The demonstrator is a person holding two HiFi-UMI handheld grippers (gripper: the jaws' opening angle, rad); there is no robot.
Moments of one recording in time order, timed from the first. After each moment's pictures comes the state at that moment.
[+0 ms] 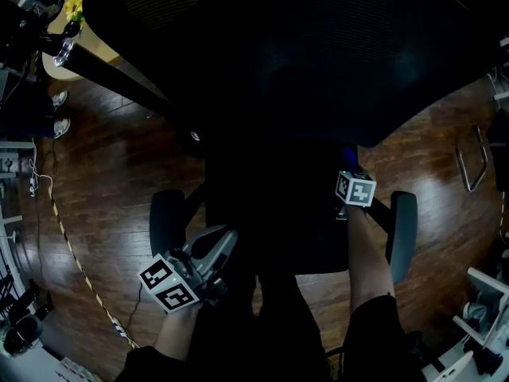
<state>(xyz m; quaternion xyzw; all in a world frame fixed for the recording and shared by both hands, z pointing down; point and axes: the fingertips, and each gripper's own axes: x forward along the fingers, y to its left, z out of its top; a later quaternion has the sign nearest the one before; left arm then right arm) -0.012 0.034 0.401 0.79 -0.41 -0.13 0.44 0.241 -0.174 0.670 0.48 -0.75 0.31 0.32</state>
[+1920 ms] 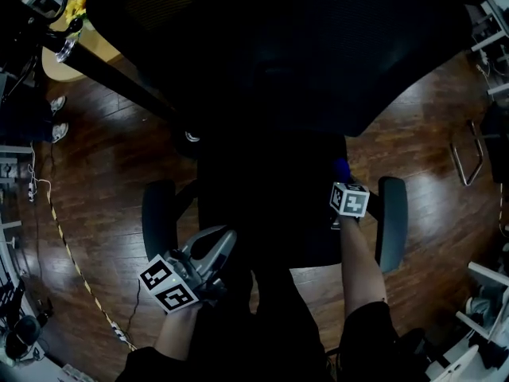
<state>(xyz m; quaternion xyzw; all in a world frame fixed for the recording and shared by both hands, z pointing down) 0.011 0.060 0.389 0.80 -0.40 -0.13 0.43 0.264 -0.117 0.664 0.49 -0.74 0.32 0.32</state>
